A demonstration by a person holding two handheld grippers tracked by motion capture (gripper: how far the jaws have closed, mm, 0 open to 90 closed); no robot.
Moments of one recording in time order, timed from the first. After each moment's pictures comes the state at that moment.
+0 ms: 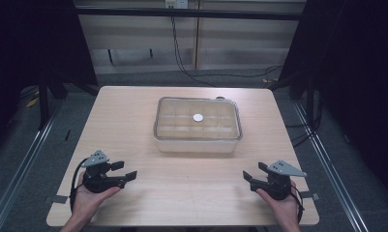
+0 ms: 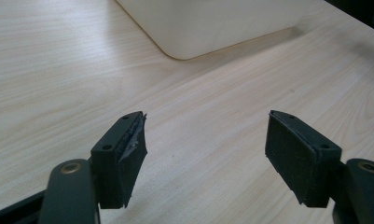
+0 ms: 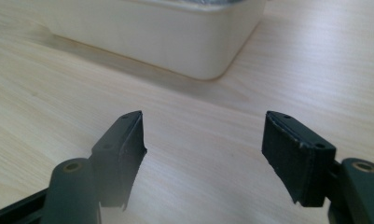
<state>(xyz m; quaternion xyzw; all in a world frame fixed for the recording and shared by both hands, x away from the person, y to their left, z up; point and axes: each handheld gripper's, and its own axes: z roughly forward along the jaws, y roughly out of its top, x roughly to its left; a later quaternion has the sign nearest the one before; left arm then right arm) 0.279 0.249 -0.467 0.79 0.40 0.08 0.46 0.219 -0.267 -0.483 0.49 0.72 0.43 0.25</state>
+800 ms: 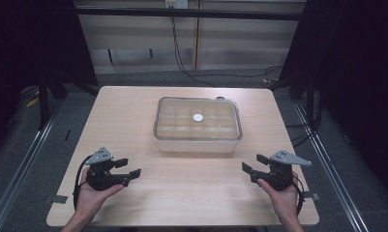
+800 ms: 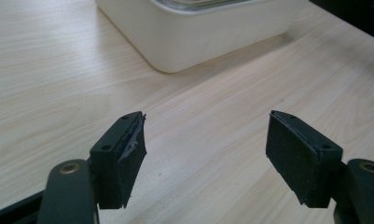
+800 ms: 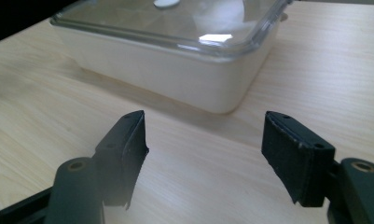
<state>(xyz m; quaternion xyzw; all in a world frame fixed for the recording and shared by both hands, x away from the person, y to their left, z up) 0.281 0.236 -0.455 0.79 0.38 0.08 0.47 0.232 -0.264 -0.451 0.49 0.71 0.46 0.22</state>
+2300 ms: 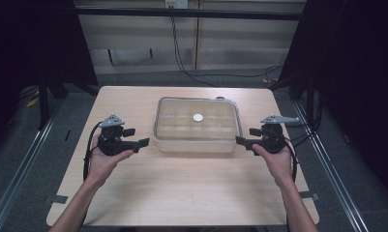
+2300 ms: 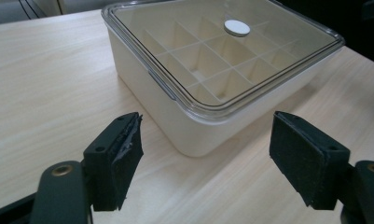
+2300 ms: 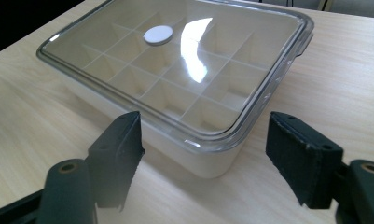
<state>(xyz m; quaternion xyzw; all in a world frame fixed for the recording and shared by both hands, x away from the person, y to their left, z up) 0.357 0.207 -0.412 0.80 0.38 0.11 0.46 0.324 -0.265 -0.413 0.48 0.75 0.44 0.16</state>
